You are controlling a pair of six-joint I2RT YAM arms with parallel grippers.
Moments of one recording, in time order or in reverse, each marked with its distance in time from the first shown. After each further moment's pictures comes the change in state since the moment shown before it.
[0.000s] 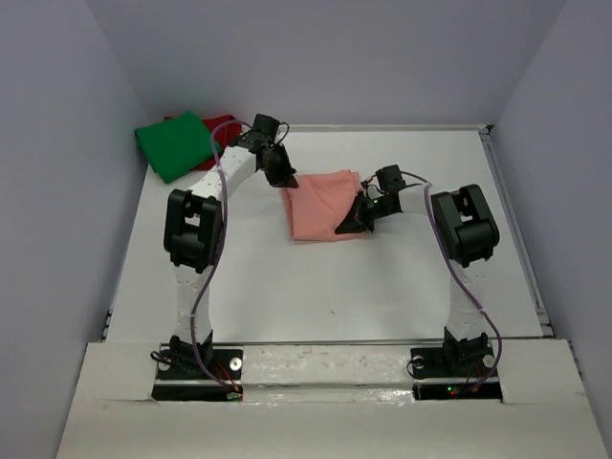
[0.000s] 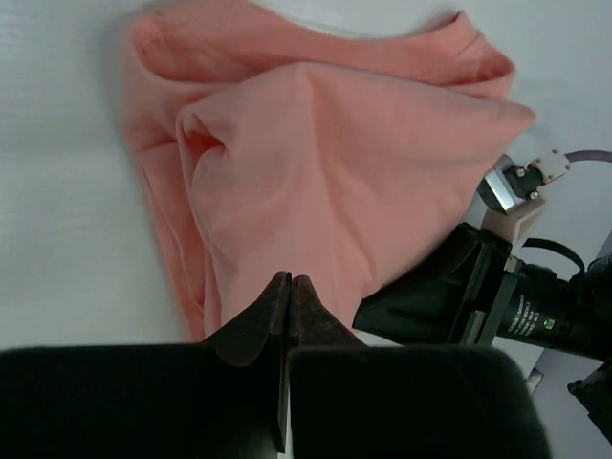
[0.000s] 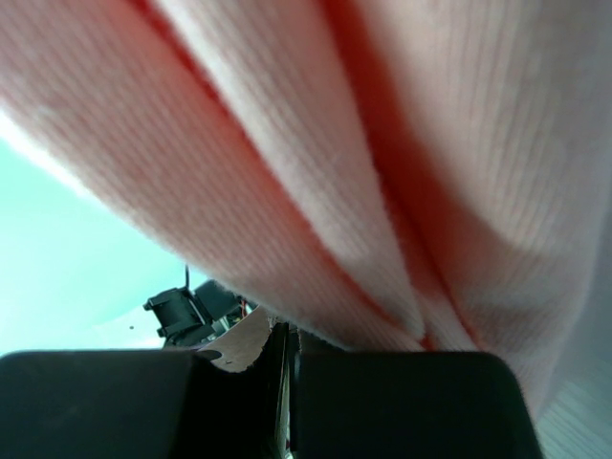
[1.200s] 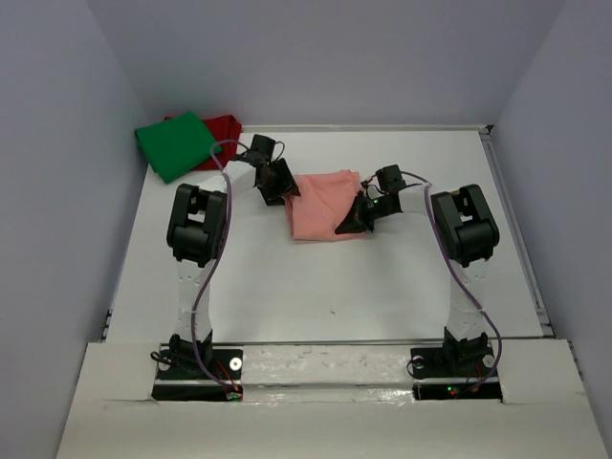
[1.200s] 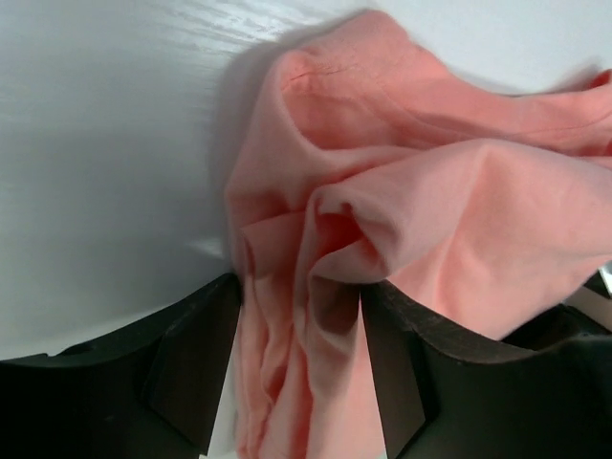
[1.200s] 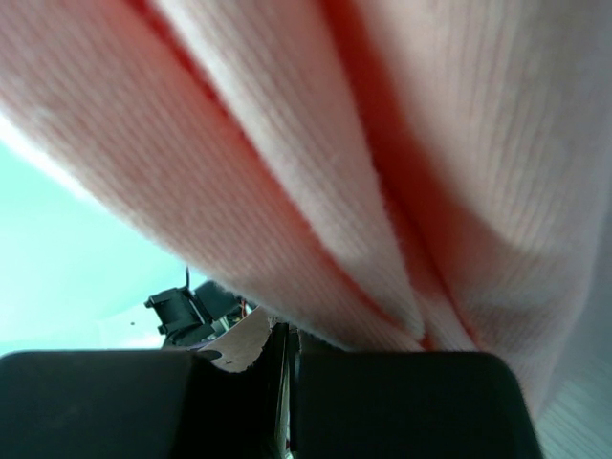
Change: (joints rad) left arm 0.025 0.038 -0.218 0.217 -0.038 -0.050; right arm 0.000 0.000 0.000 0.000 0.000 -0.001
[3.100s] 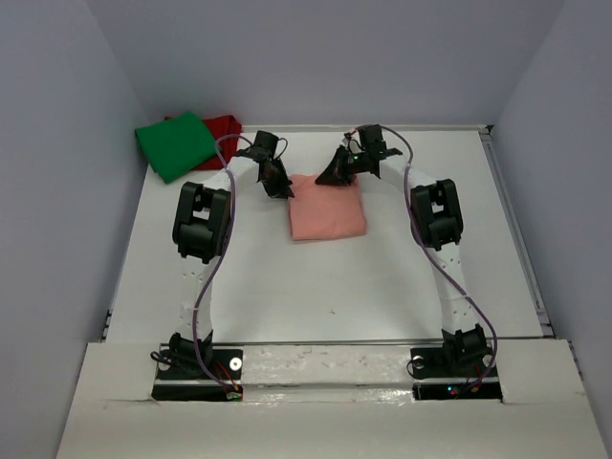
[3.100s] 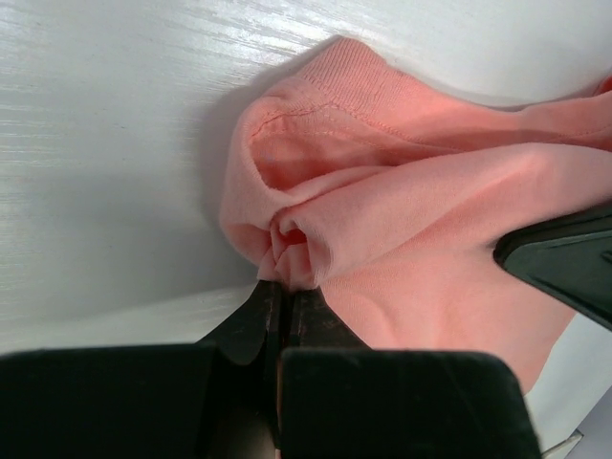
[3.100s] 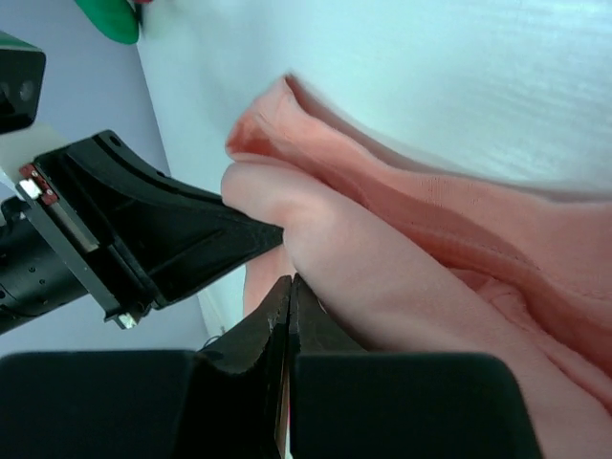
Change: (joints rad) left arm 0.000 0.087 0.121 -0.062 -0.001 0.047; right arm 0.020 0.397 0.772 -0.048 -0.011 0.085
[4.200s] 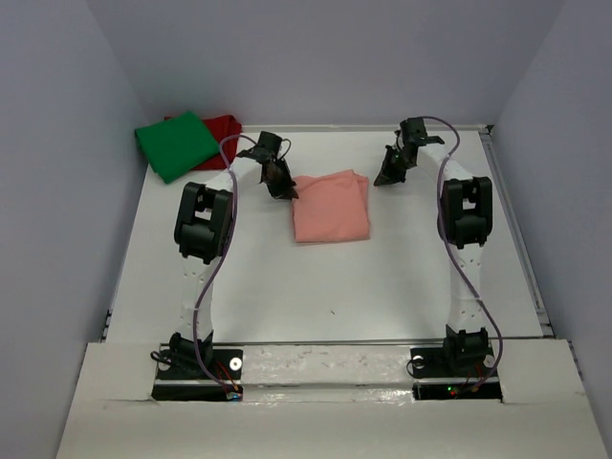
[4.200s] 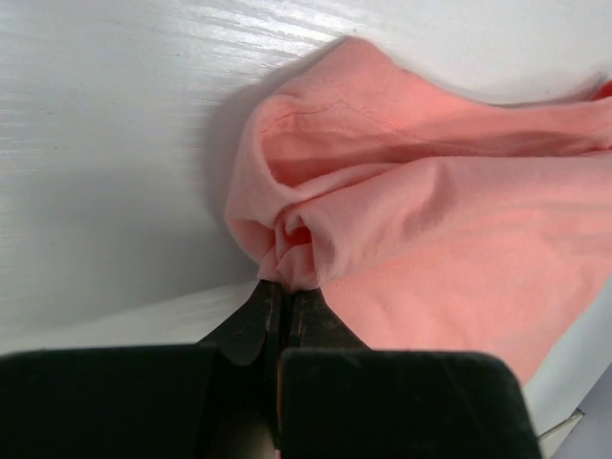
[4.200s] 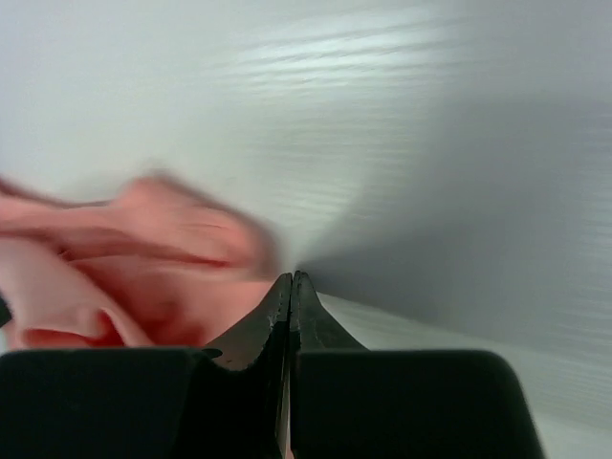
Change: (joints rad) left arm -0.016 0.000 0.000 0.009 0.031 0.011; right arm -0.161 -0.128 -0.043 -0.357 0.525 -0.381
